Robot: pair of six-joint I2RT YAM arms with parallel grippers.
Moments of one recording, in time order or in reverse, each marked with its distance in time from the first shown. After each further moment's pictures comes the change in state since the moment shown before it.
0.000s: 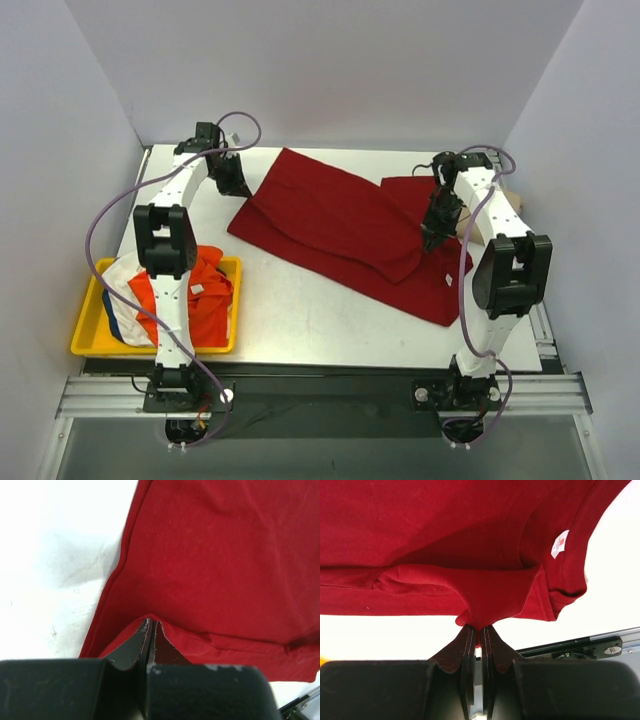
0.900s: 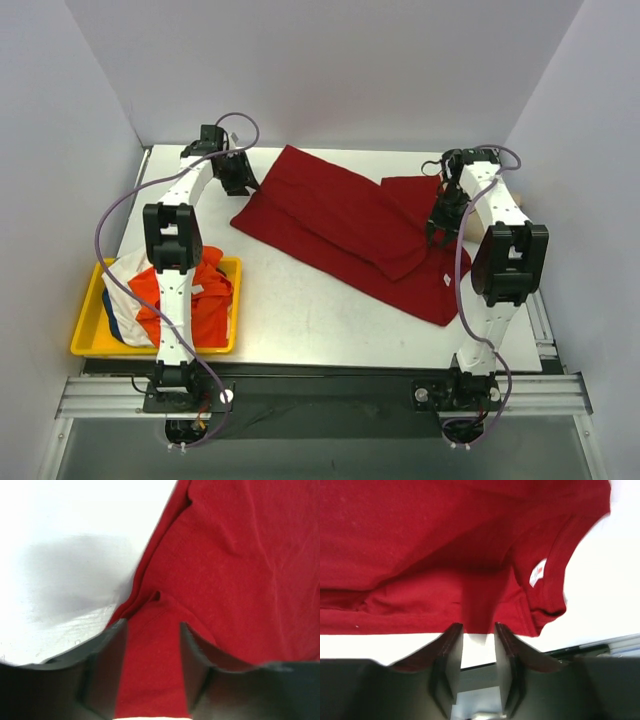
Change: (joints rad) left arm 0.001 0.140 0.110 0.105 -0.008 -0.138; right arm -0.070 0.111 0.082 -0.015 0.011 -0.037
